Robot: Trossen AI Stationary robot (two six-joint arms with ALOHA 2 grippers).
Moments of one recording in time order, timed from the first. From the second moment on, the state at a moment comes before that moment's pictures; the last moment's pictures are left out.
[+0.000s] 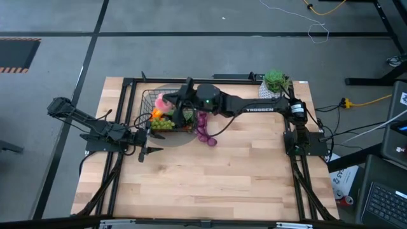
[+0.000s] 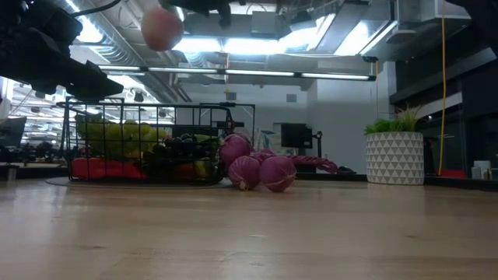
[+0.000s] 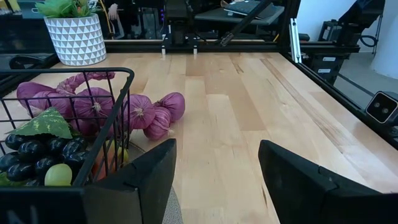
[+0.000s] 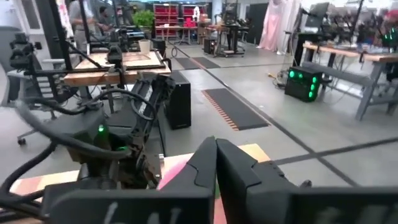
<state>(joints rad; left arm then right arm) -0.38 0.35 0.01 0.23 -0.35 -0.07 -0.07 2.01 1.80 0.18 0.16 0.02</state>
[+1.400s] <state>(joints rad) -0.38 0.35 0.01 0.23 -0.35 -0.07 -0.08 1.89 1.80 -0.44 0.10 0.20</state>
